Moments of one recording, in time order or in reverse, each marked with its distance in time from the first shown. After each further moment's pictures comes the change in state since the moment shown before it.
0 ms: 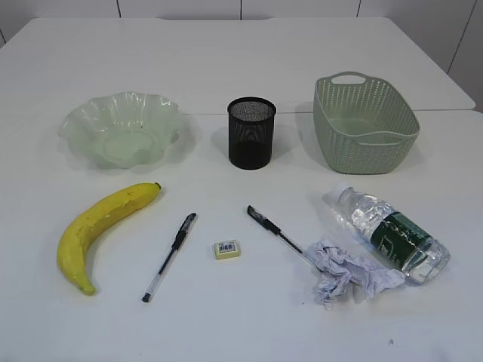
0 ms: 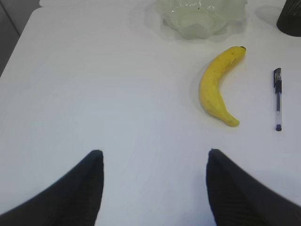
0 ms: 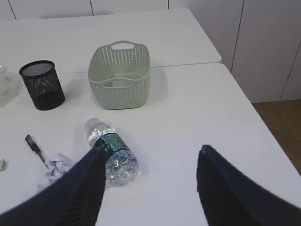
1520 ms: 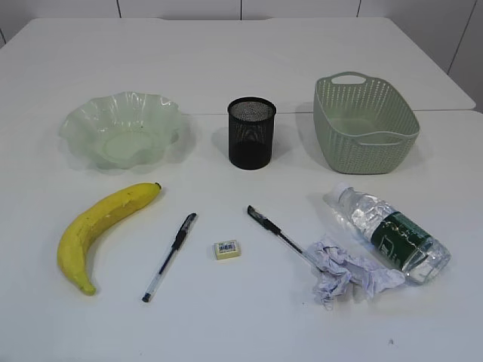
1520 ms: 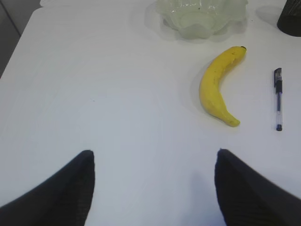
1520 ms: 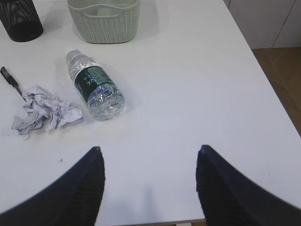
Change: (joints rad) left arm 0.000 0.000 0.000 0.000 0.000 0.000; right arm 0.000 -0.006 0.038 -0.021 0.191 -0.030
